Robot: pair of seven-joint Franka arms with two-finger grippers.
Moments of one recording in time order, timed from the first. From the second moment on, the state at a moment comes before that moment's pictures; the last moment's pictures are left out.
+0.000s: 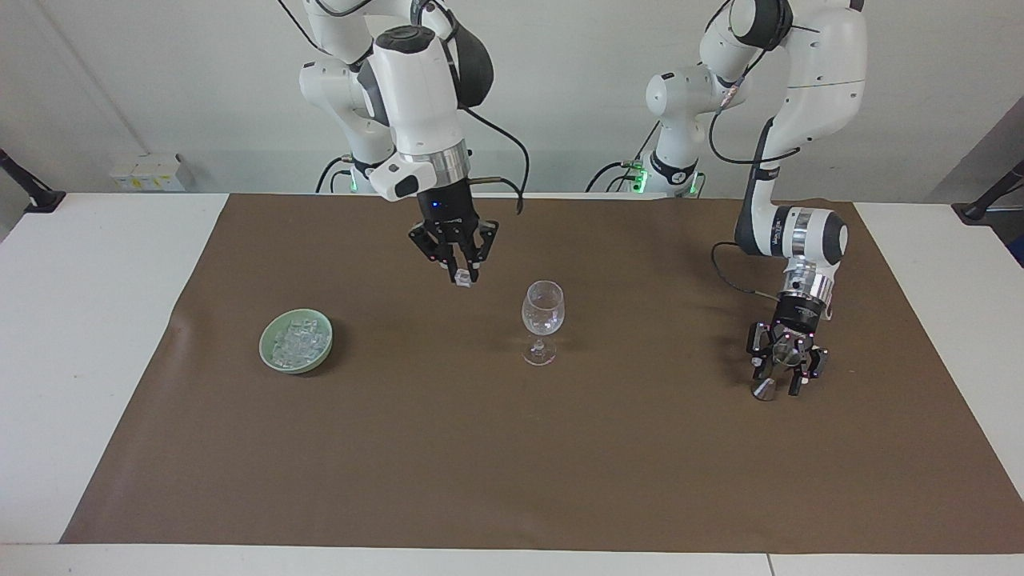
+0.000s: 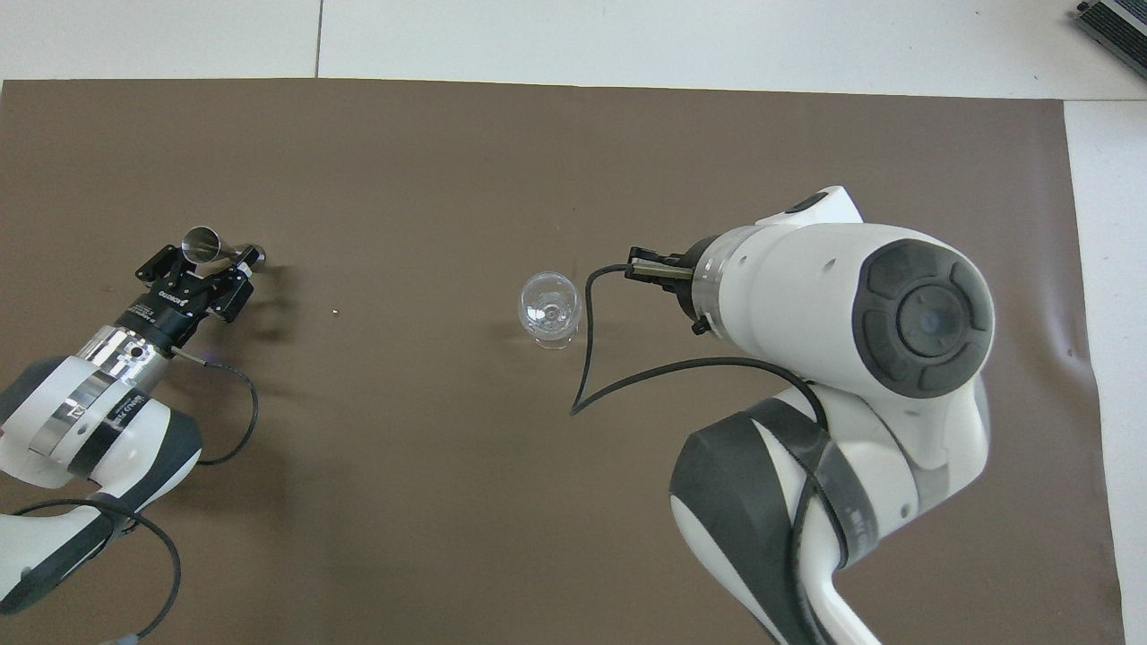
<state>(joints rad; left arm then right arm) 0.19 0.33 -0.03 -2.22 -2.20 2.33 -0.64 0.01 0.07 0.47 -1.81 0.00 2.25 0.71</state>
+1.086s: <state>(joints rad) 0.08 0.04 -0.03 -2.26 -2.02 2.91 -0.58 0.07 0.21 0.55 -1.76 0.00 2.38 0.84</state>
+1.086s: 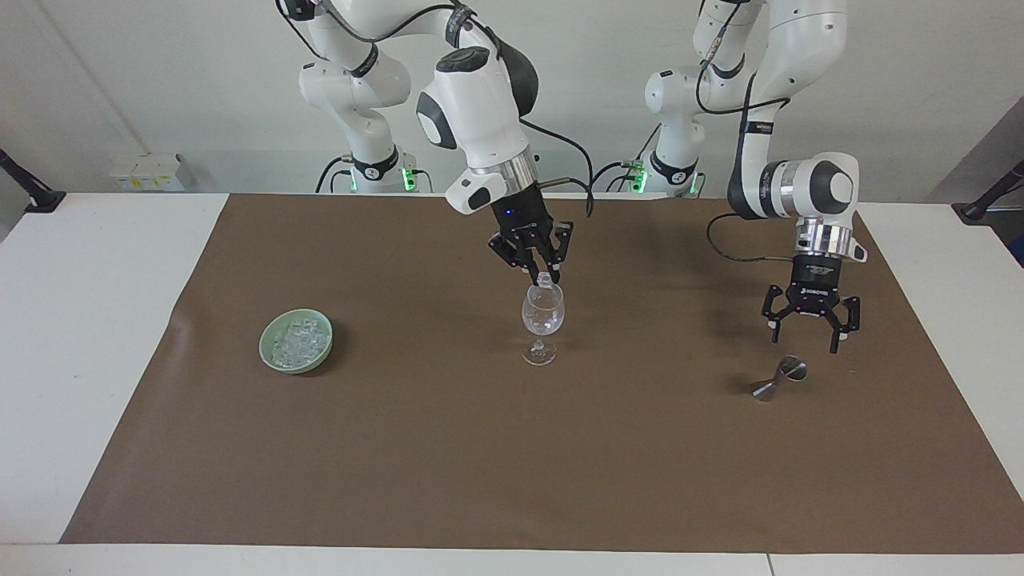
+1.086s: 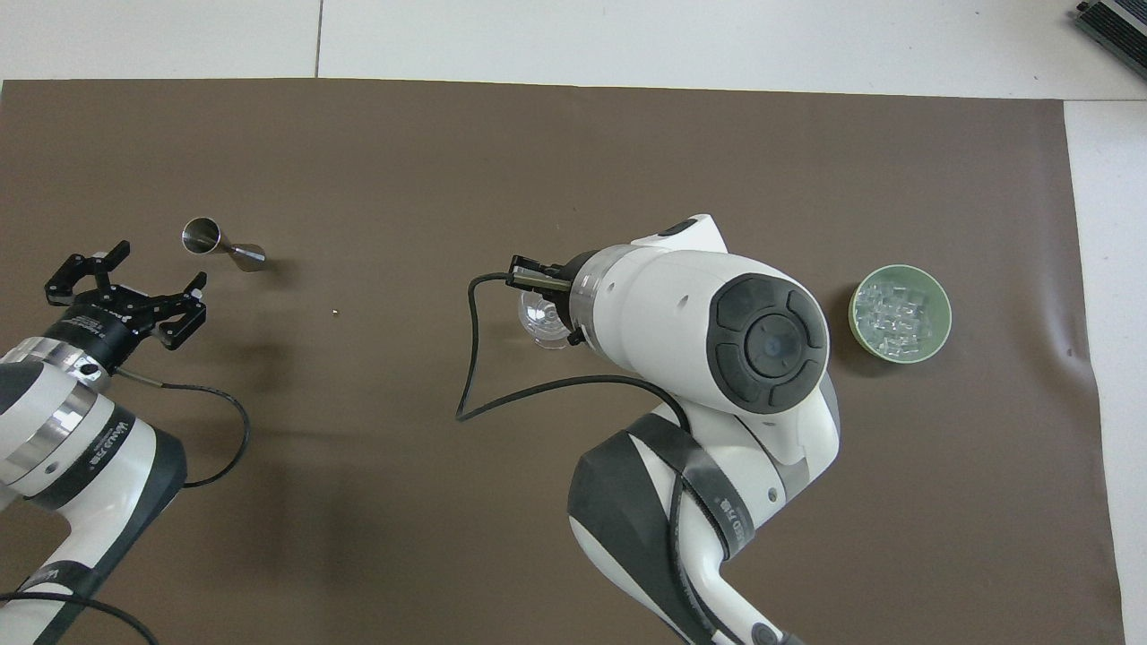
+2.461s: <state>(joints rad) 0.00 -0.03 -0.06 -2.08 -1.93 3.26 -0.32 0.07 0.22 0.55 -1.78 0.00 2.38 0.84</state>
